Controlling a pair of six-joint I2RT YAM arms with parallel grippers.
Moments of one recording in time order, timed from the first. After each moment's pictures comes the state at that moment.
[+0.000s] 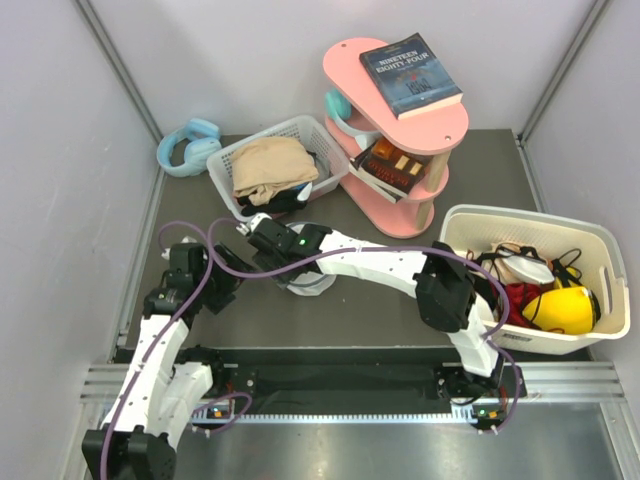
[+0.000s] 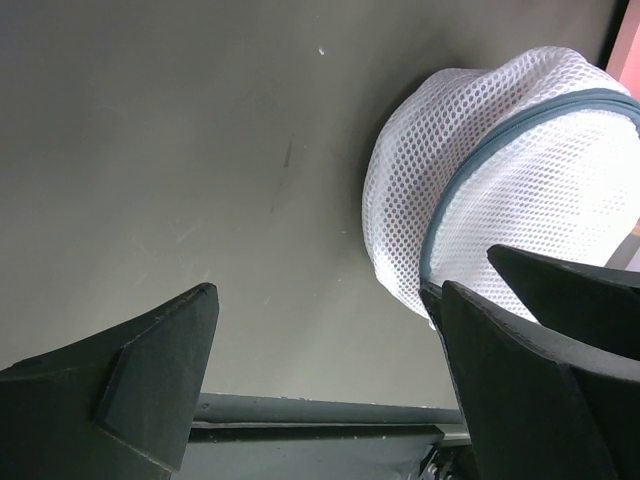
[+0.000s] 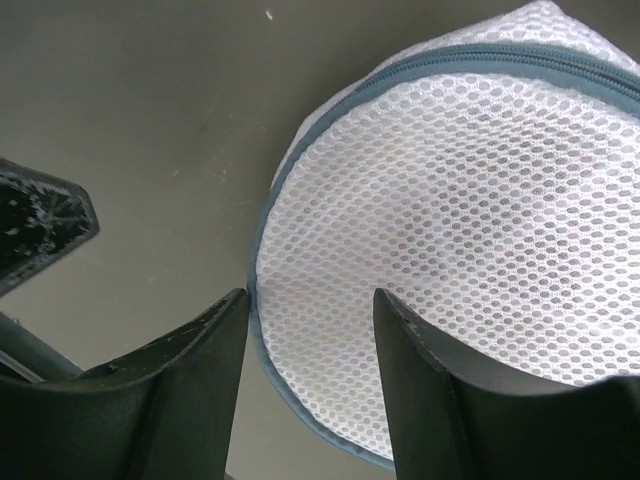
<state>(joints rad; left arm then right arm) -0.05 0.73 0.59 -0.70 0.17 -0.89 1.15 2.09 1.83 -0.76 0.26 0.19</state>
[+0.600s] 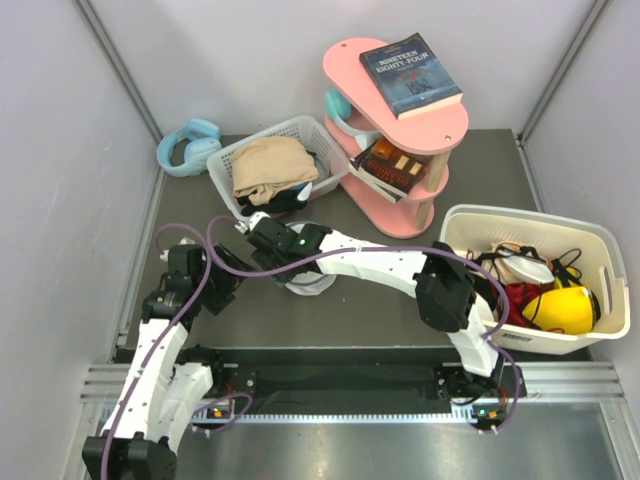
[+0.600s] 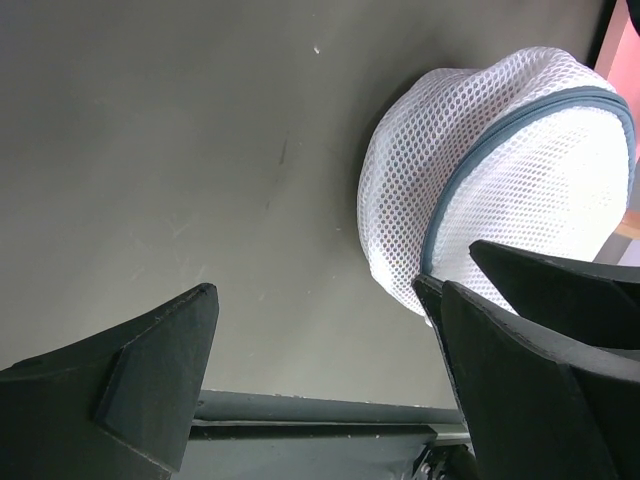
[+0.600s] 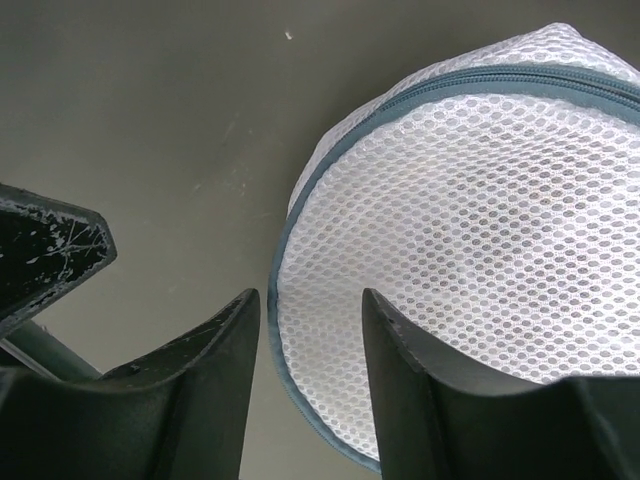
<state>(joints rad) -0.05 0.70 0.59 -0.72 0.17 -0.91 1.15 2.09 1.83 -0.73 0.24 0.21</state>
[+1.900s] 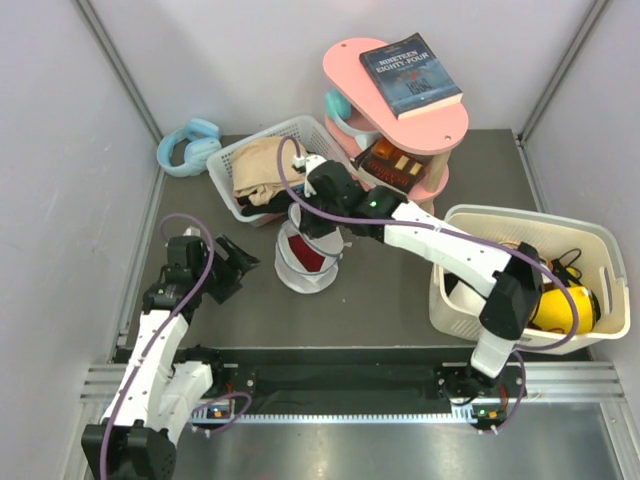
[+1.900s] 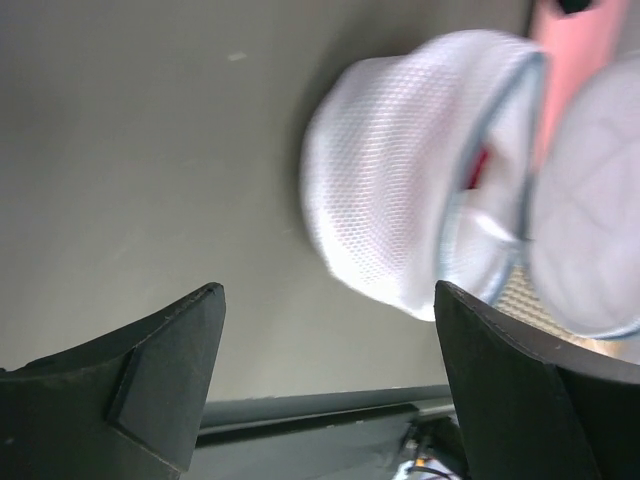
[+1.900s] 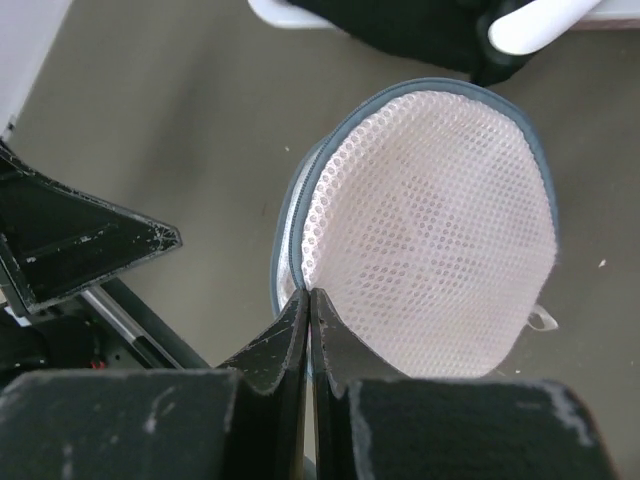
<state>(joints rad) -0.04 0.76 0.62 -0.65 0.25 -0.87 0.95 1.76 1.68 -0.61 0.03 0.39</state>
